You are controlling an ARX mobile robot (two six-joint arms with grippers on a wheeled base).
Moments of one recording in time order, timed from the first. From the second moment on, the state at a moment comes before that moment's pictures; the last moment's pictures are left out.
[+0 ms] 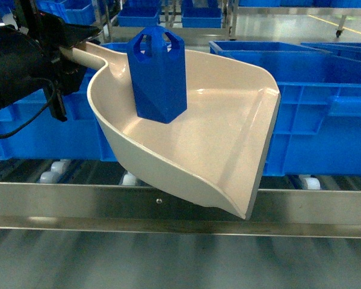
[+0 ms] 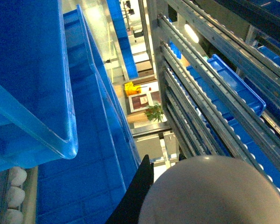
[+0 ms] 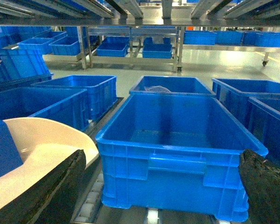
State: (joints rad) left arm -0.12 1.95 0.86 1.28 0.32 -1.41; right arm 0.14 0.66 0.34 0.40 0.04 -0.01
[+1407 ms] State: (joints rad) left arm -0.12 1.95 0.86 1.28 0.32 -1.41; right arm 0.14 0.66 0.34 0.40 0.04 -0.01
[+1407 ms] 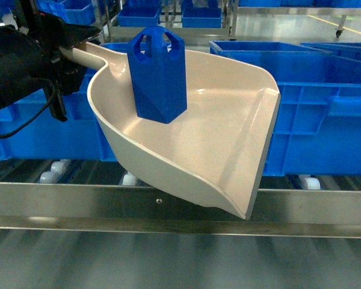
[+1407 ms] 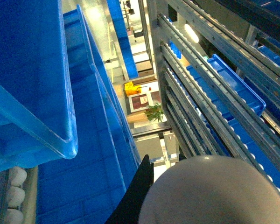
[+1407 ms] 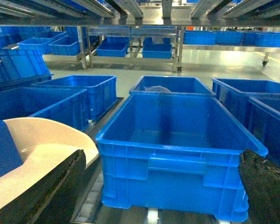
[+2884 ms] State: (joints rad) left arm 0.15 1.97 1.52 0.50 -0.44 -1.09; right arm 0.14 0.66 0.34 0.40 0.04 -0.01
